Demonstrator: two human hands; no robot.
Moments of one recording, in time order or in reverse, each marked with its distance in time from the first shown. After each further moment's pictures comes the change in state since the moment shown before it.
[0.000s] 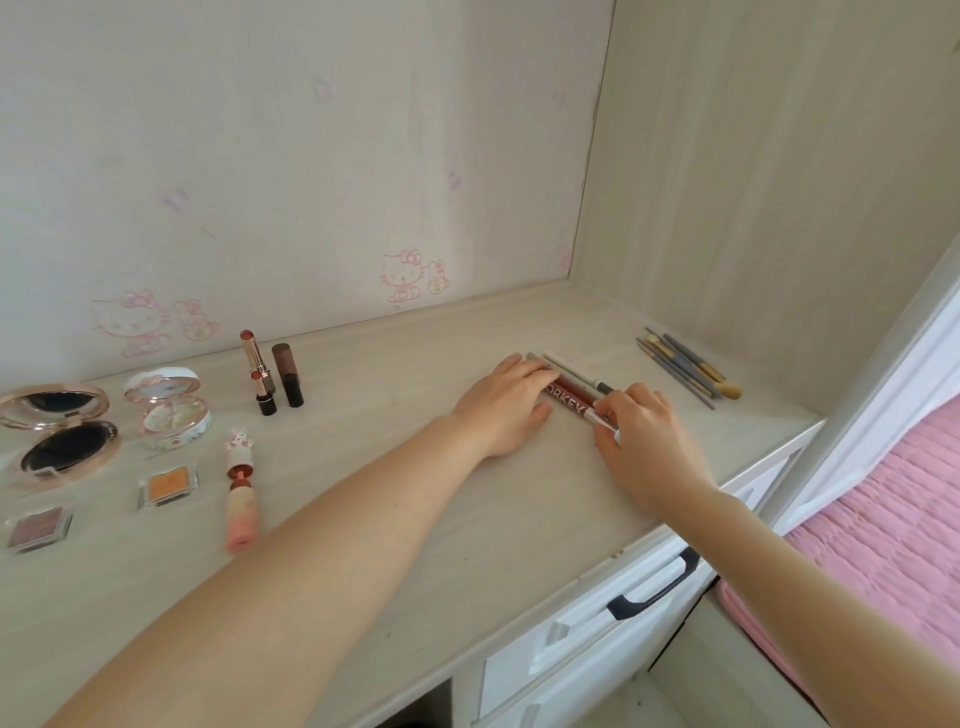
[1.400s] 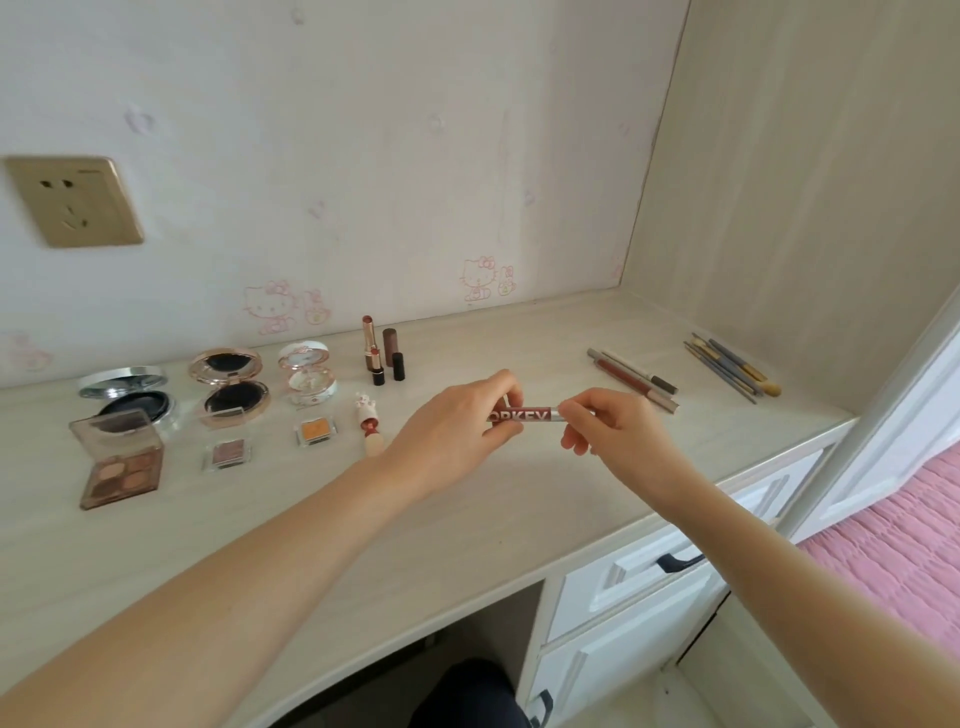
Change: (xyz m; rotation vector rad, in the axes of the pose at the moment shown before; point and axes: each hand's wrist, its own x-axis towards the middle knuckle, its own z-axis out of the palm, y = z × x) left_hand -0.180 -0.004 -0.090 -0.202 0.216 -0.037; right_hand -0.052 -0.125 -0.044 0.725 -0.221 0.067
